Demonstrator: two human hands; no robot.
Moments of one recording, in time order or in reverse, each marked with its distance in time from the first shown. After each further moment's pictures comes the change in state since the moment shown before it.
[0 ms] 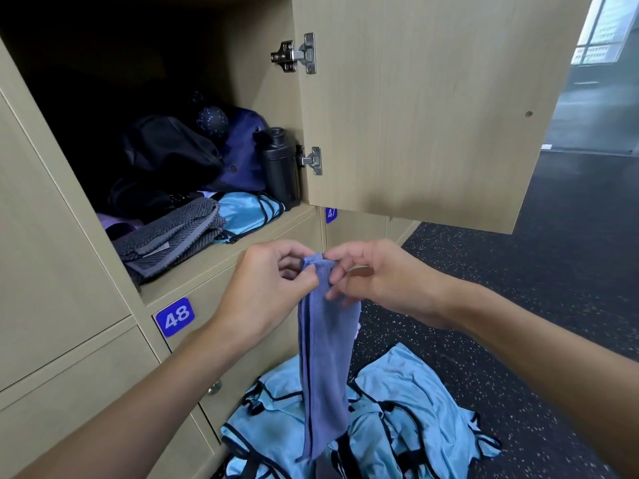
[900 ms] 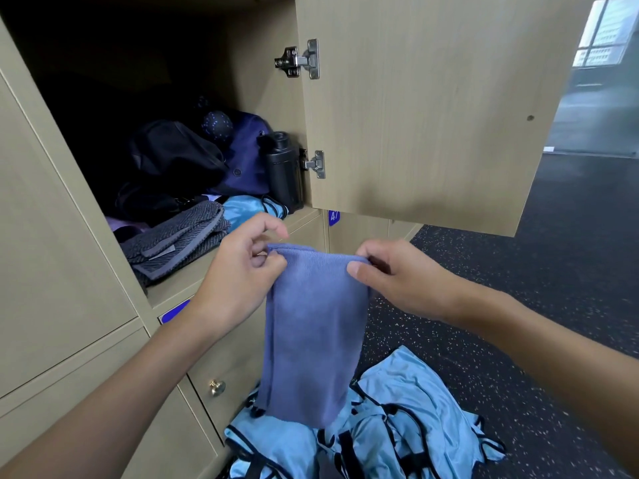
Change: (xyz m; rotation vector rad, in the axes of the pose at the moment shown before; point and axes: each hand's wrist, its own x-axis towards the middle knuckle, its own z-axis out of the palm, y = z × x) left_hand 0.011 -0.008 -0.028 -0.108 -0.014 0.023; right_hand -0.004 -0.001 -0.013 -0.290 0.081 -0.111
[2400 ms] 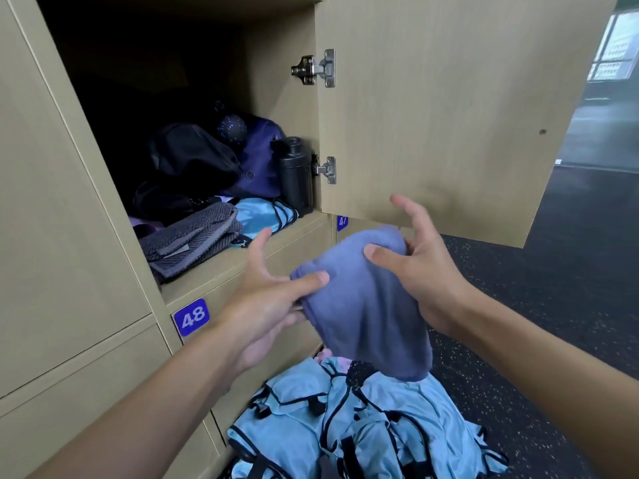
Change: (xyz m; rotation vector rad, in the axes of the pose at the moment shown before) left_hand -0.024 0.018 0.018 -0.555 0.026 -0.489; right_hand 0.003 -0.010 0.011 0.622 0.380 0.153
